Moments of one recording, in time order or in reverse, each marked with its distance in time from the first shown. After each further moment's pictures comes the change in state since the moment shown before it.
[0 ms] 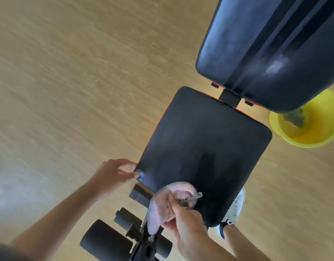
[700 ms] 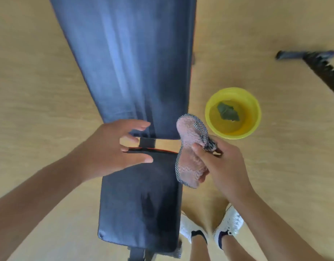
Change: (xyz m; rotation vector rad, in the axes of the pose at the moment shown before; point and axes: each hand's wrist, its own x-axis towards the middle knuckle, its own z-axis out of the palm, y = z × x) left_hand -0.077 0.386 -0.004 0.331 -0.044 0.639; right_hand -0.090 -0.211 -0.236 -0.085 0.153 -1.198
